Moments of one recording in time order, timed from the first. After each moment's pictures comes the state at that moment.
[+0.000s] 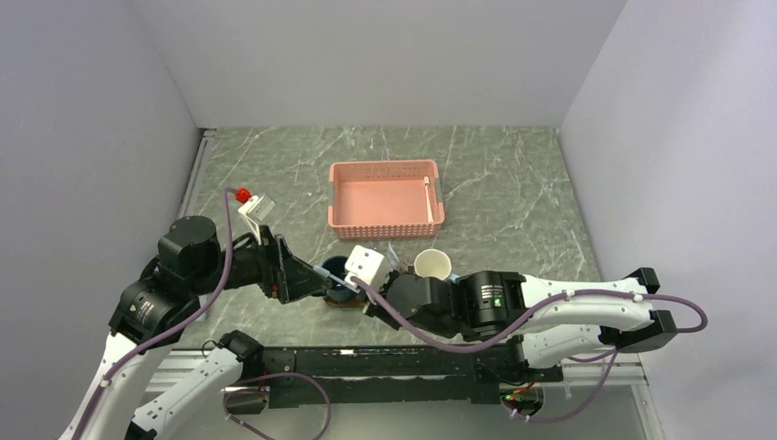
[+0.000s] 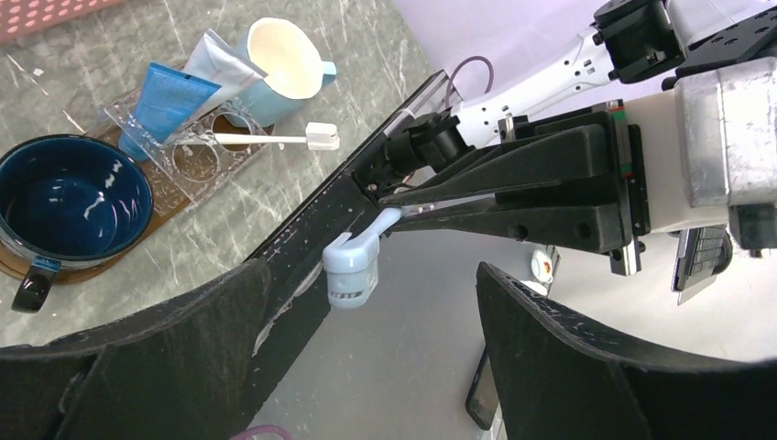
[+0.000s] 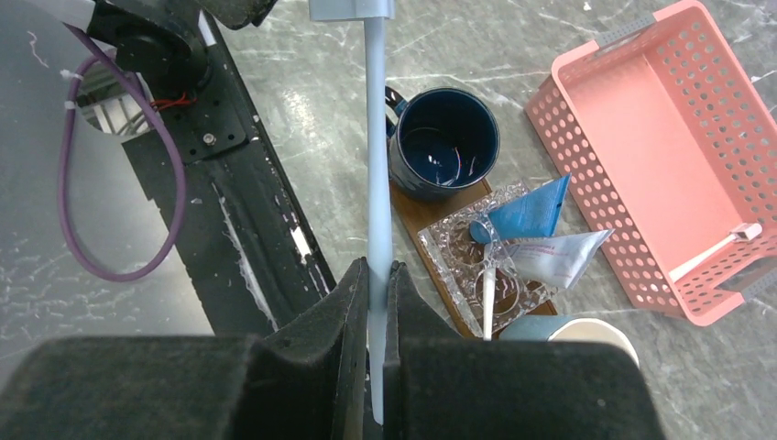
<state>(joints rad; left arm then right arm) -0.51 0.63 1.13 -0.84 0.63 -0.60 1.57 1.21 1.34 -0.71 0.46 0.15</state>
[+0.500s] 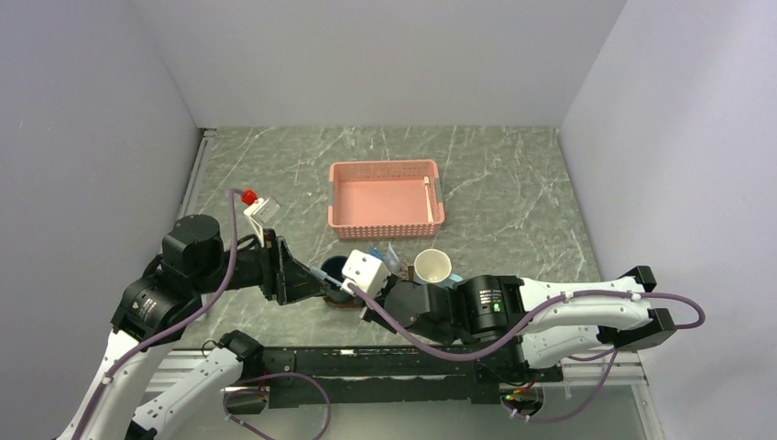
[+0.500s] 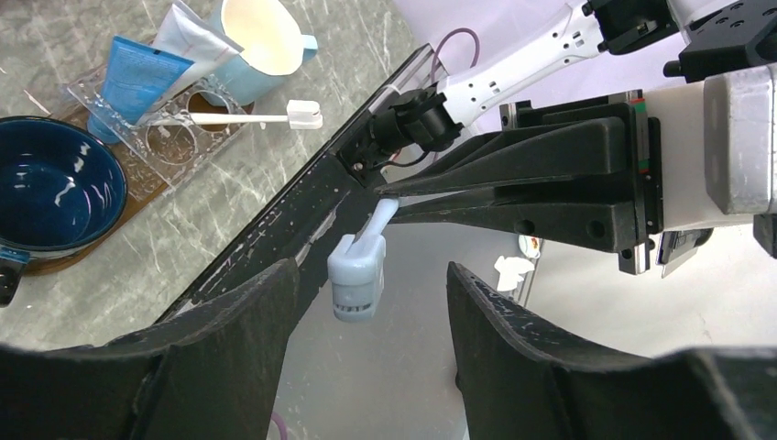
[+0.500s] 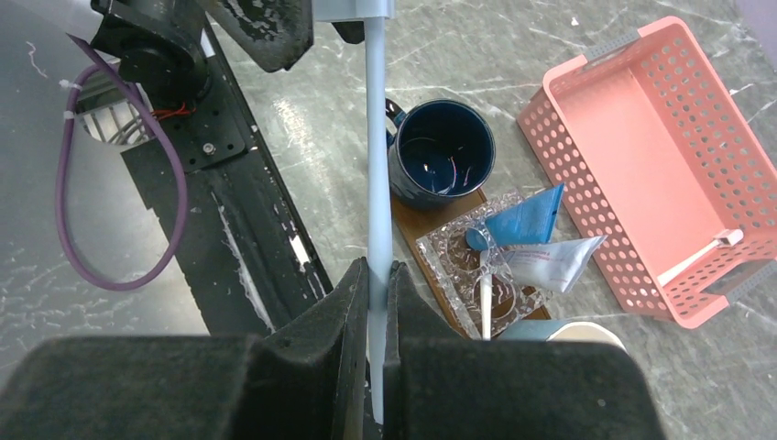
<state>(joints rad) -0.51 0.64 1.13 -0.86 0.69 -0.59 1.62 1.23 1.36 -0.71 0.53 0.15</state>
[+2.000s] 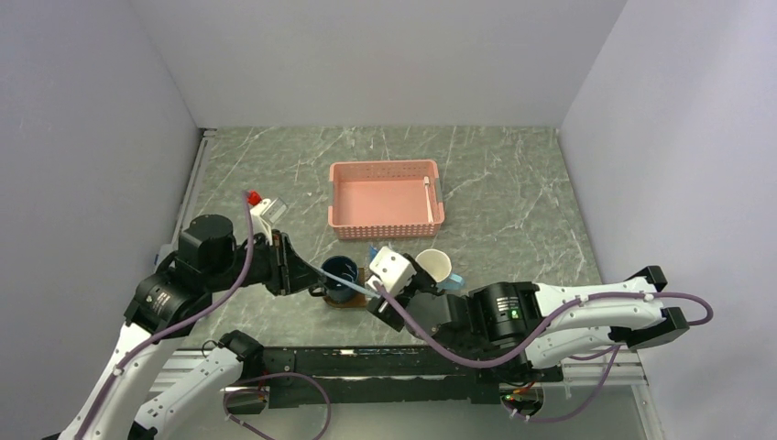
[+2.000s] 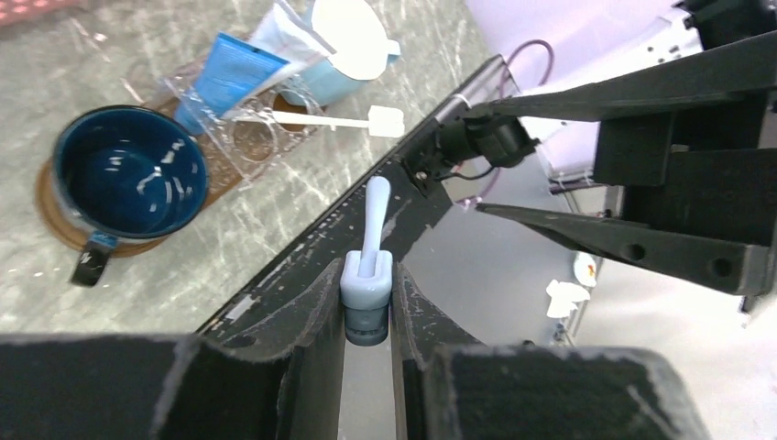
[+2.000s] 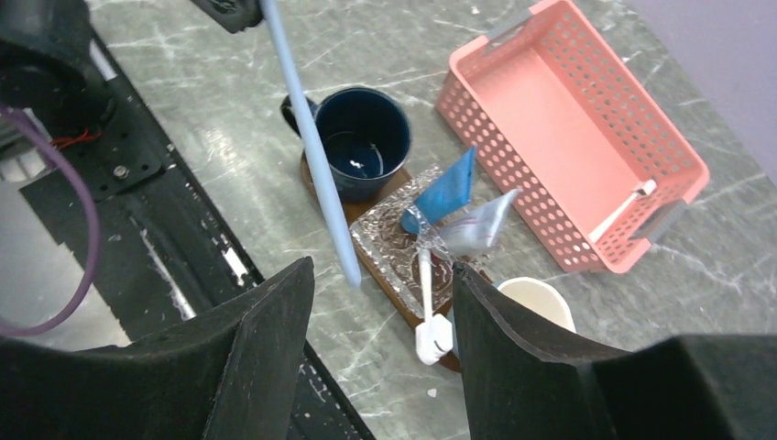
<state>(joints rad) -0.51 0.65 1.05 -0.85 0.60 -0.54 1.67 1.14 1.26 -0.70 0.73 0.18</state>
